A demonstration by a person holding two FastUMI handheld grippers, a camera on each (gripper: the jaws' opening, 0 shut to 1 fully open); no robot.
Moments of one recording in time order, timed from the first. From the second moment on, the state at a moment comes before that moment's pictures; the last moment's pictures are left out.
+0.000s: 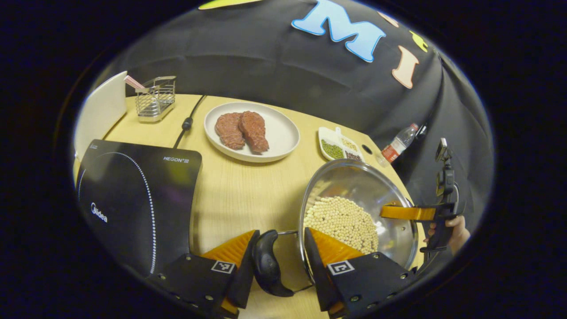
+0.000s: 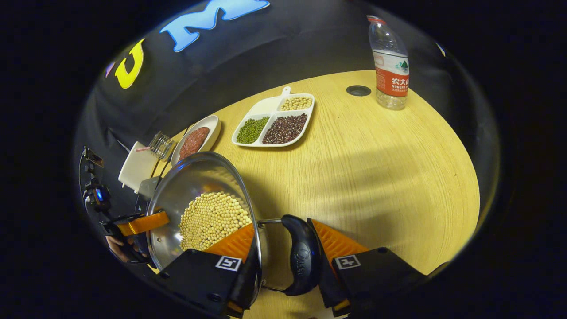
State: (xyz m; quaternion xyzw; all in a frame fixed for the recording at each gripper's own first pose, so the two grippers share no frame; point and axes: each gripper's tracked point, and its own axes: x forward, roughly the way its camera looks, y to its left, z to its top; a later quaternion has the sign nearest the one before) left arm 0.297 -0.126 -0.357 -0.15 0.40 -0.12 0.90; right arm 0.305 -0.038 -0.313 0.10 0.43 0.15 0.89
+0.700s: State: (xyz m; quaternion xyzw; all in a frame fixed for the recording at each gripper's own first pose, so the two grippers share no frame) left arm 0.271 -0.131 -0.355 -0.15 0.42 -0.12 0.89; right arm 0.273 -0.046 -0.314 0.10 0.45 0.14 0.88
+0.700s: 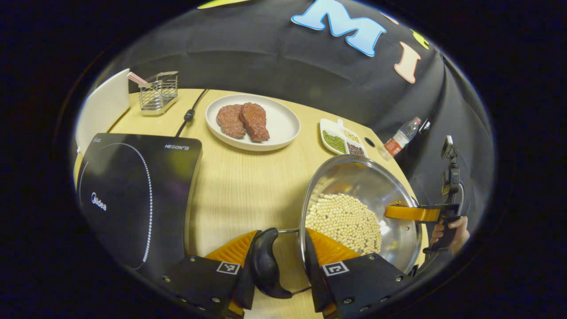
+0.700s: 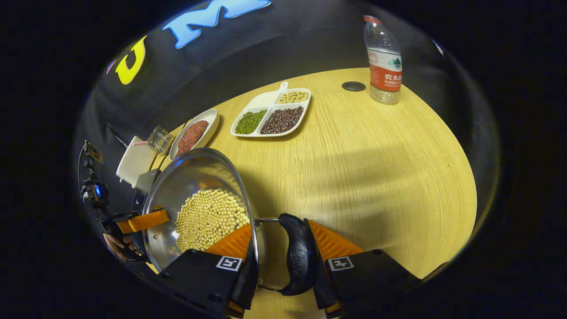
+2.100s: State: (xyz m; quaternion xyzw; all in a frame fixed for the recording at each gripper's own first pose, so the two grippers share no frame) left arm 0.114 0.002 -0.238 -0.19 0.41 -0.11 0.89; right arm 0.096 0.066 -0.206 0.08 0.46 0.11 0.88
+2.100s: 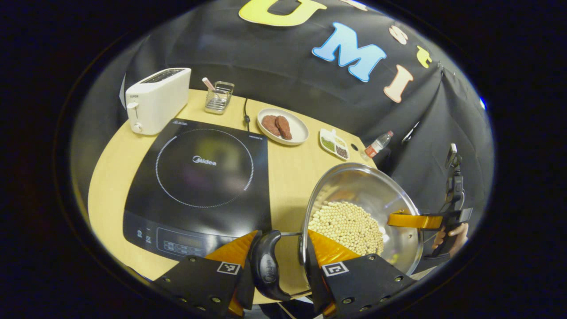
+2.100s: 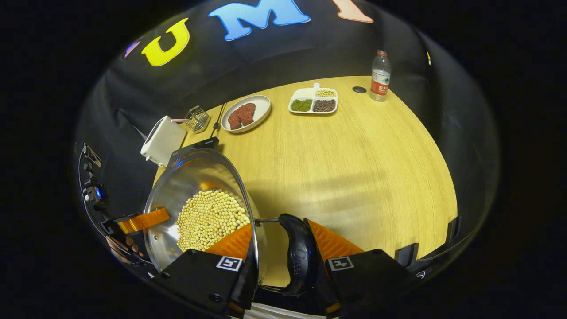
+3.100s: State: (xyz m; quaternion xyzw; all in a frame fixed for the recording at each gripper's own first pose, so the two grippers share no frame) left arm 0.176 0.196 -0.246 -0.18 0.38 -0.06 0.91; right arm 0.164 0.251 -0.209 0.09 0.45 0.16 0.87
